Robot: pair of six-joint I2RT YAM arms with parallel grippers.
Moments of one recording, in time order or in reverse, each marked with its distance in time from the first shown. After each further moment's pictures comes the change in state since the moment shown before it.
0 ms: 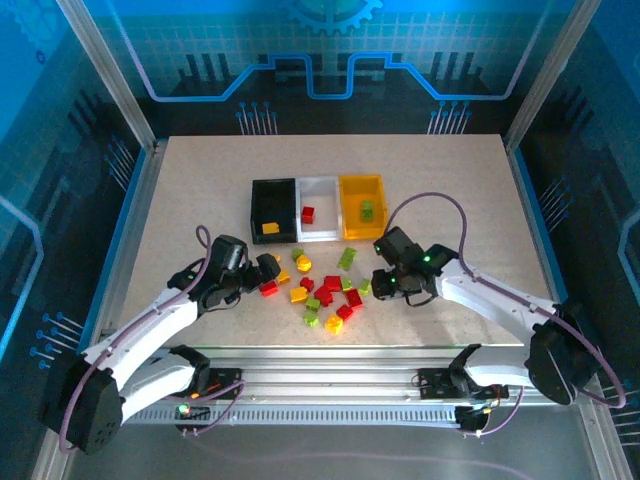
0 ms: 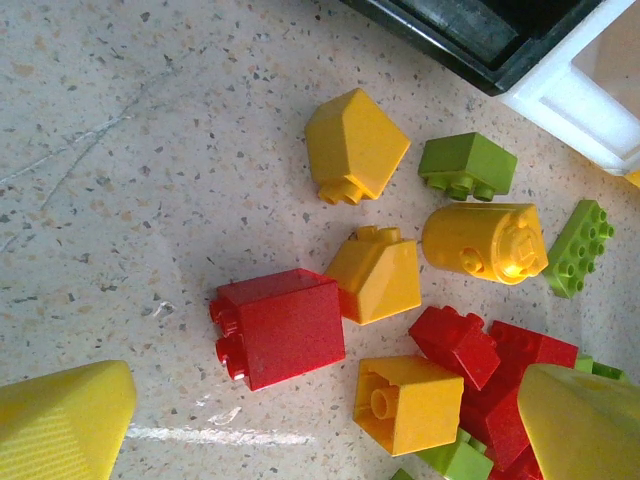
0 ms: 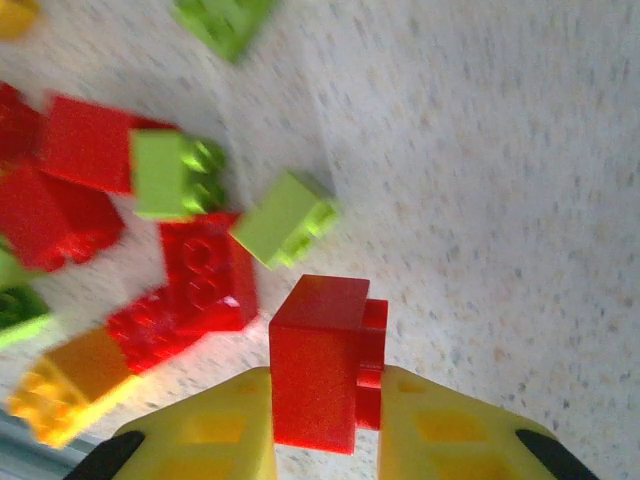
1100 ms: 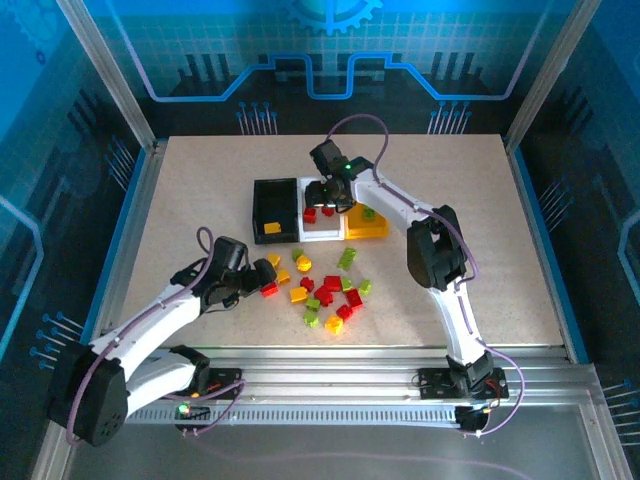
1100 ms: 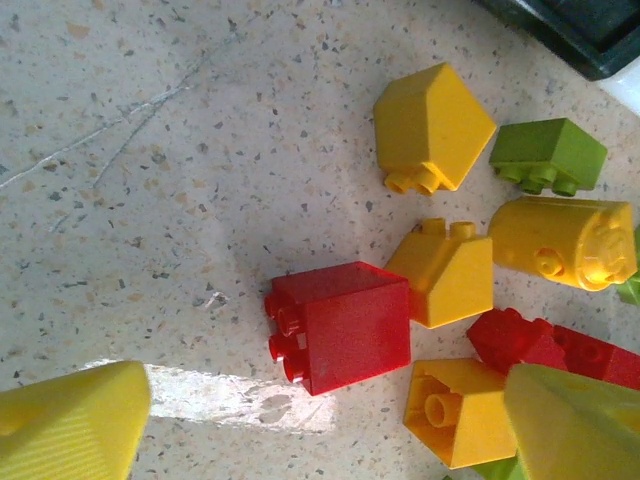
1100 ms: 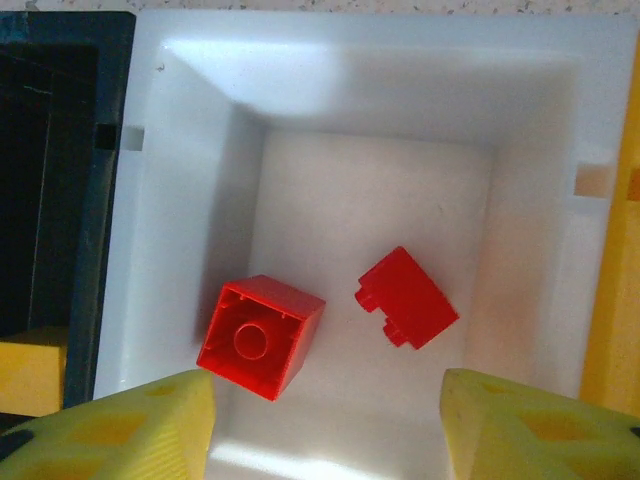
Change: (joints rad) left arm 0.031 0.058 -0.014 -0.022 0.010 0.022; right arm -0.083 0.989 1.139 -0.022 0.037 -0.034
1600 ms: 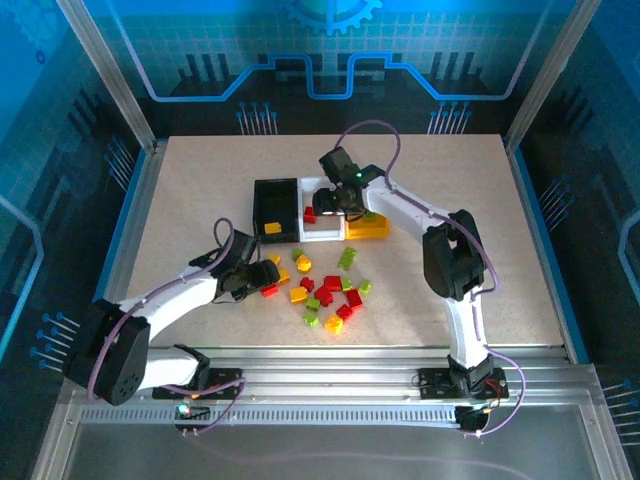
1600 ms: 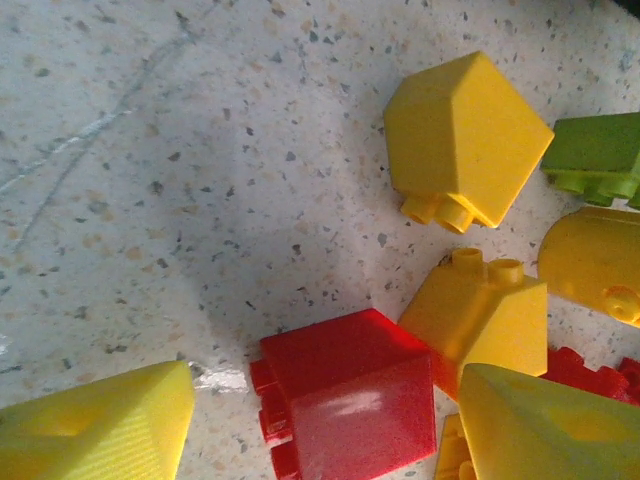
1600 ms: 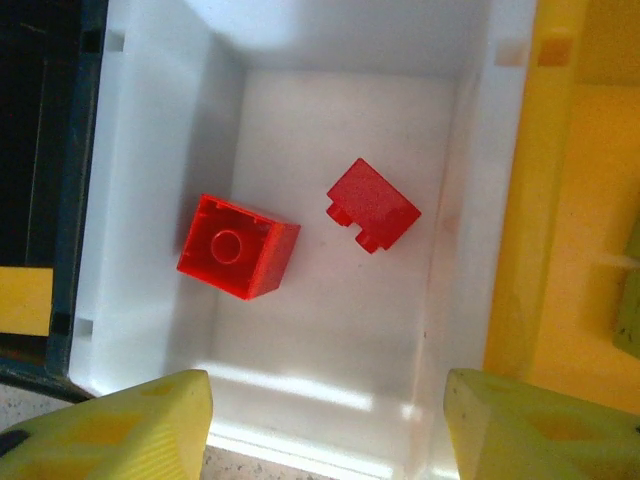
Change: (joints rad) left arm -0.019 0.232 0.059 0.082 -0.001 0.061; right arm 0.000 -0.176 -0.246 0.074 -0.003 0.003
